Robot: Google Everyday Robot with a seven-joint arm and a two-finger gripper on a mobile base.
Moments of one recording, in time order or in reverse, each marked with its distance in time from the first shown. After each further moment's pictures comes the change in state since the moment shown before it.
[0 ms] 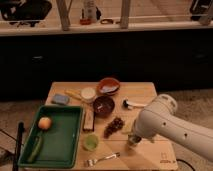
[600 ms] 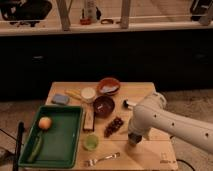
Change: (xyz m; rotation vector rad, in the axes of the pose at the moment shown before) arm 0.015 0.001 0.048 -0.017 -0.082 -0.053
